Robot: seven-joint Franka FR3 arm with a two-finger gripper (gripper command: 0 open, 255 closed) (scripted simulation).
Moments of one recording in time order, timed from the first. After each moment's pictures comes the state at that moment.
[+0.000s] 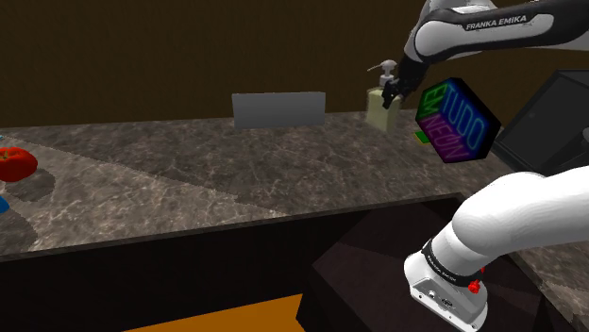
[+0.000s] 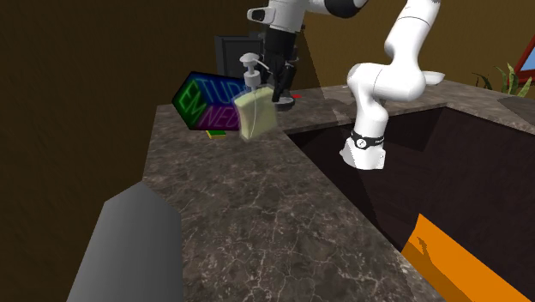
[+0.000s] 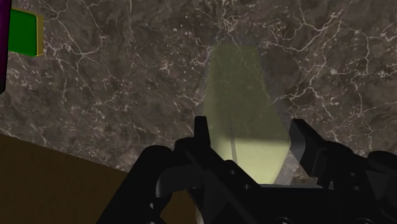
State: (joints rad) arm -0.19 -0.56 -0.24 -2.49 -0.23 2.13 -0.09
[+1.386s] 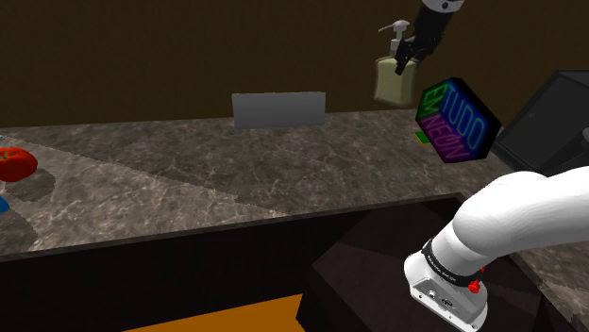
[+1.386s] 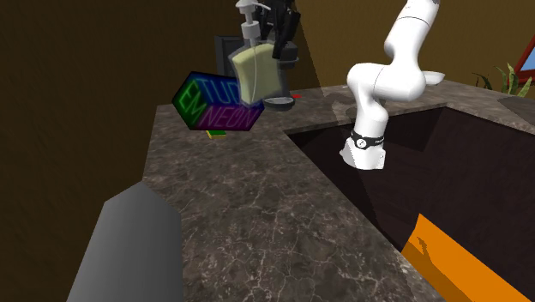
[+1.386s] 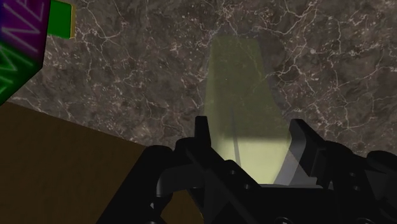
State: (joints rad) arm -0.18 -0.57 -0.21 -2.21 -0.19 1.84 -0.12
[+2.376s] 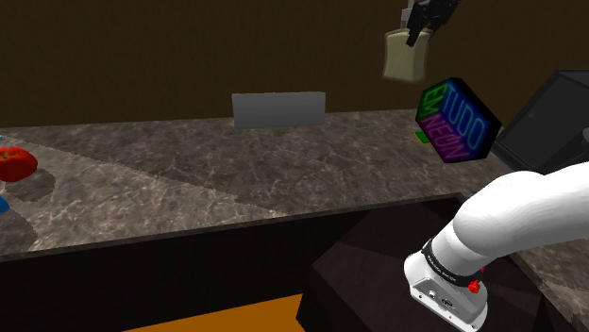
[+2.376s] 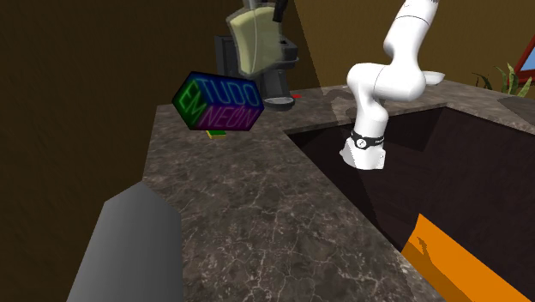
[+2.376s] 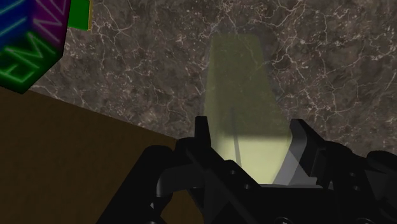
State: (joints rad) arm -0.17 -0.52 -0.20 -1.97 -0.18 1.65 -0.14
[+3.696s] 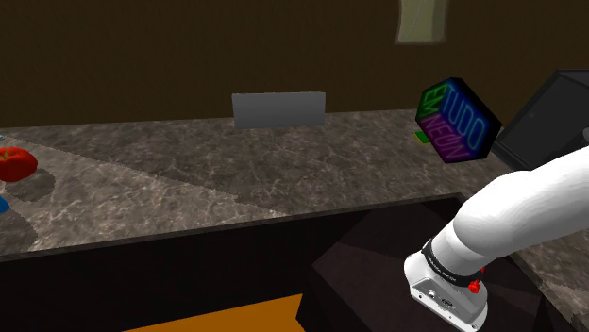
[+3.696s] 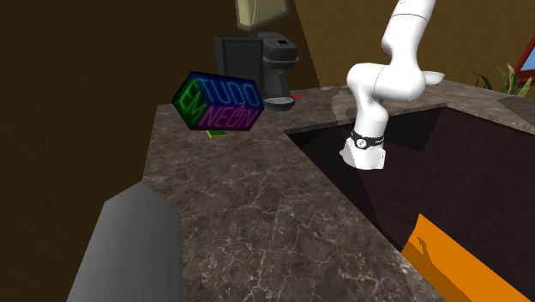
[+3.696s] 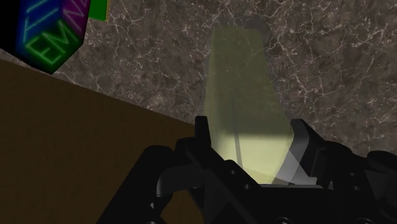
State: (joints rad) arm -0.16 -0.37 -0.20 -1.55 -0.15 1.38 -0.18
